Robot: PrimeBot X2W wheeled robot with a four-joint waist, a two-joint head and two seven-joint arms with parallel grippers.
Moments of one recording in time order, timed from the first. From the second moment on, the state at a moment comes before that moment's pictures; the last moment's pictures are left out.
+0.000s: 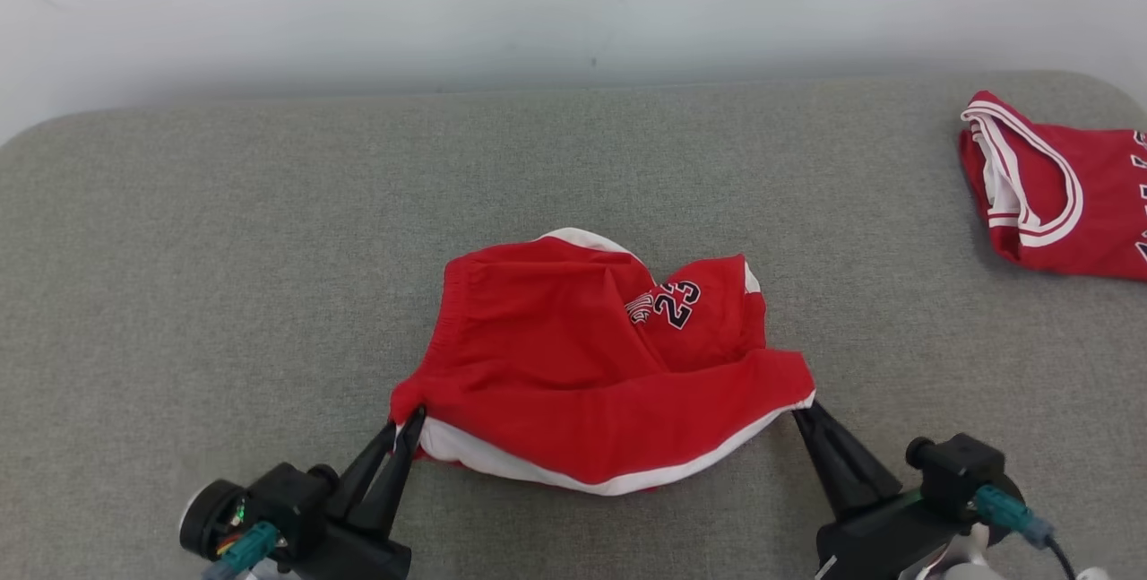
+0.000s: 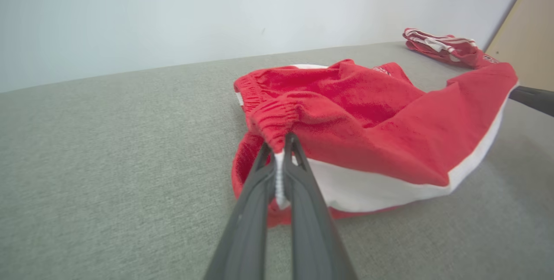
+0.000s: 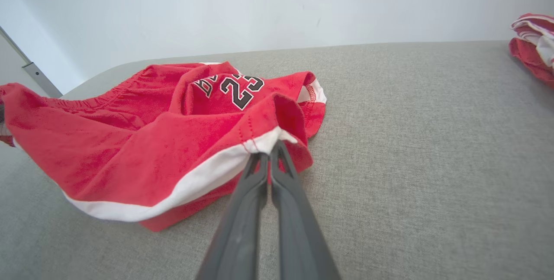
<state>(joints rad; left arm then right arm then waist) -0.24 0.35 -0.48 0.30 -0.44 -0.13 -0.26 -0.21 -0.31 0.46 0.38 0.50 0.13 -0.26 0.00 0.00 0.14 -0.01</state>
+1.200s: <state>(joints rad) -1.81 0.36 -0.53 0.58 -0.70 -0.13 -0.06 -1.70 -0.28 0.24 0.64 0.61 0.13 0.04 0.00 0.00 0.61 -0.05</state>
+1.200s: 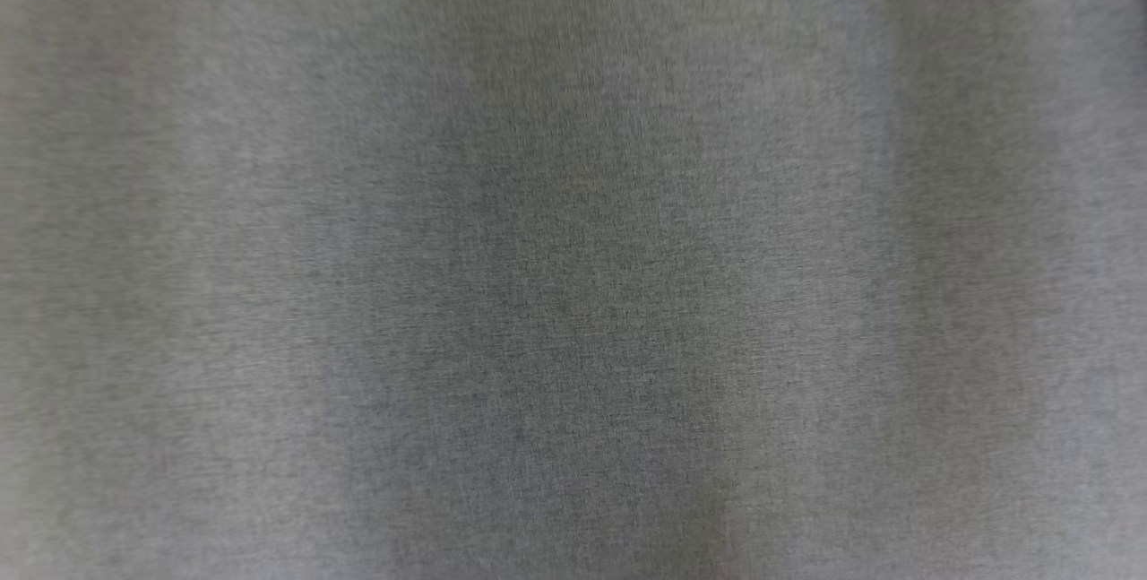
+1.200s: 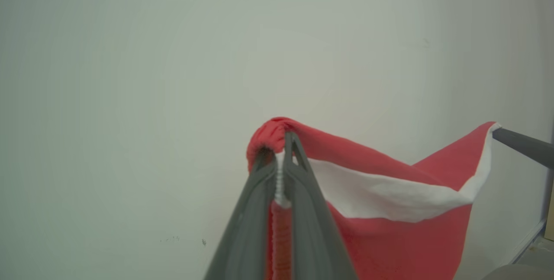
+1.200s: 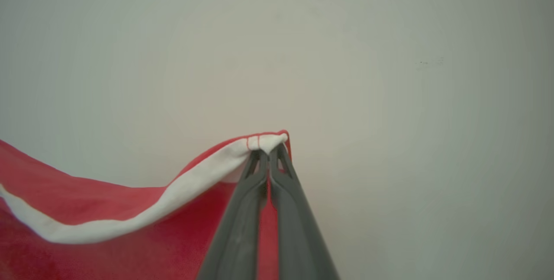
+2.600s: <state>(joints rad) -0.51 0.43 -0.53 0.09 -0.81 -0.01 -0.26 -0.47 -0.44 0.31 0.14 0.73 0.13 -0.02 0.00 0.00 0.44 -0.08</state>
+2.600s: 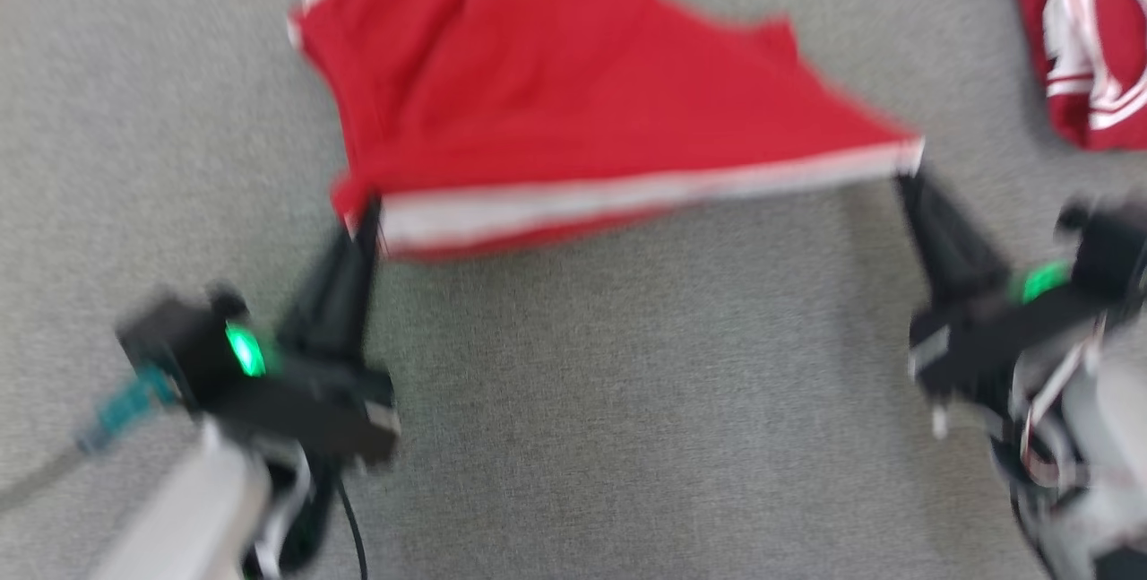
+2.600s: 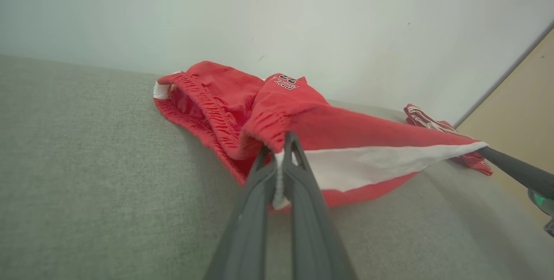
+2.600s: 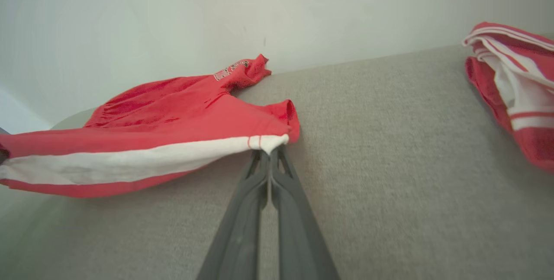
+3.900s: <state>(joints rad) -0.36 0.16 -0.41 0.17 -0.56 -0.12 -0.26 -0.34 -0.32 0.07 0.00 0.60 0.13 0.22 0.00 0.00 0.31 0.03</state>
